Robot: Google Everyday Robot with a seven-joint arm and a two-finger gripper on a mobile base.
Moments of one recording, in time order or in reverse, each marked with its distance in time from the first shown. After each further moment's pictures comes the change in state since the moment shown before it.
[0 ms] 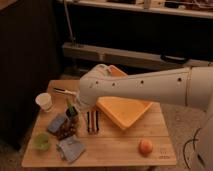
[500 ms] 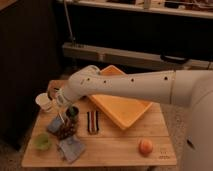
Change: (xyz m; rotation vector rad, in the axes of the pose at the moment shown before) arm -0.063 0.078 0.023 -0.278 -0.197 -0.089
